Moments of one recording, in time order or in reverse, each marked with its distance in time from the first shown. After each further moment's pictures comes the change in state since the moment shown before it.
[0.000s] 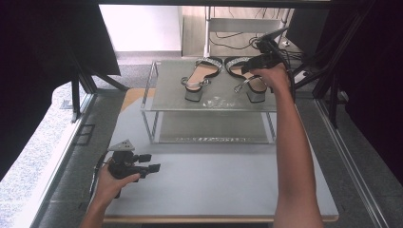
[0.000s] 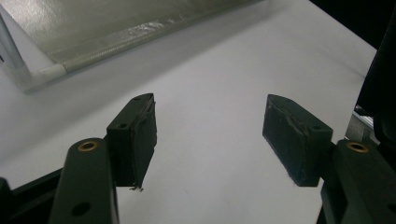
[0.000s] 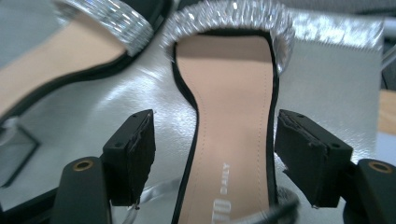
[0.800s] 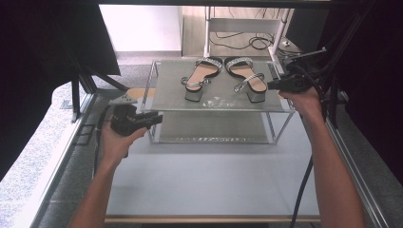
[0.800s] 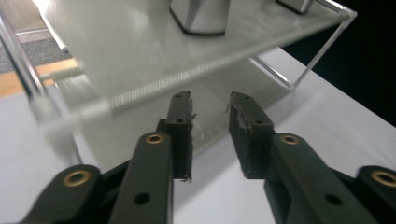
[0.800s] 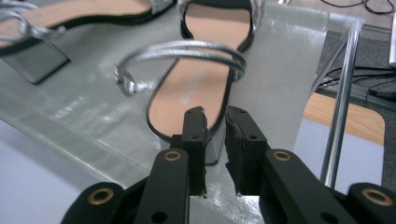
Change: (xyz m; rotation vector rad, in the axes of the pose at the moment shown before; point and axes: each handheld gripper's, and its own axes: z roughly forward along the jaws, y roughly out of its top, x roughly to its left) left arm -0.011 0.131 -0.021 -0.146 0.164 0.016; right arm -0.031 -0.088 -0.065 -0.168 0.047 -0.173
